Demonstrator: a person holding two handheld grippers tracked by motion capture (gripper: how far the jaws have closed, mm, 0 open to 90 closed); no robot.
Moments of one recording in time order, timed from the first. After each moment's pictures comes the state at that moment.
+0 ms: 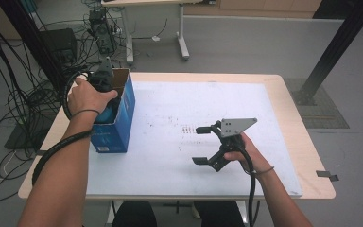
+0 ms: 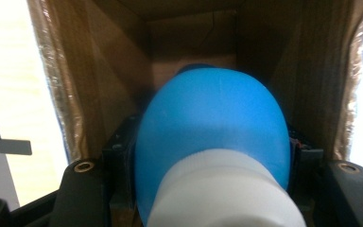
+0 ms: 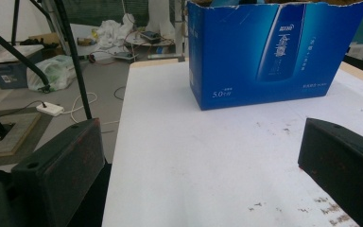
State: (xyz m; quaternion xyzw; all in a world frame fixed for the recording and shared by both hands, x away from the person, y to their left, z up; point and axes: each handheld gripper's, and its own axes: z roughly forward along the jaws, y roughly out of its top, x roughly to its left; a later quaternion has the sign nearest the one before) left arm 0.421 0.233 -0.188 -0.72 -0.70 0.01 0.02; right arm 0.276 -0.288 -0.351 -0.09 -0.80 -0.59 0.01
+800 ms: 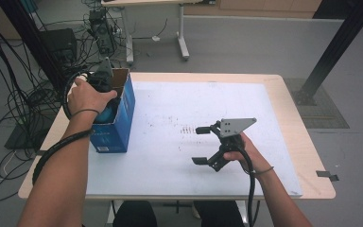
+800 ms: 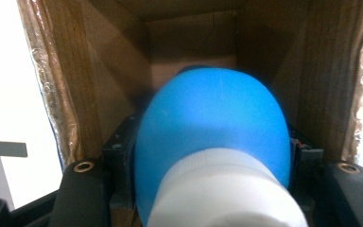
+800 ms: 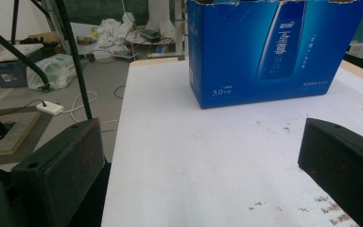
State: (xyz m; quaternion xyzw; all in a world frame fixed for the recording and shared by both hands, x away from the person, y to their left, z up) left arm 0.422 0.238 -0.191 -0.72 -0.70 0.01 0.01; right arm 0.276 -0.287 -0.351 -0.09 -0.80 -0.59 0.01
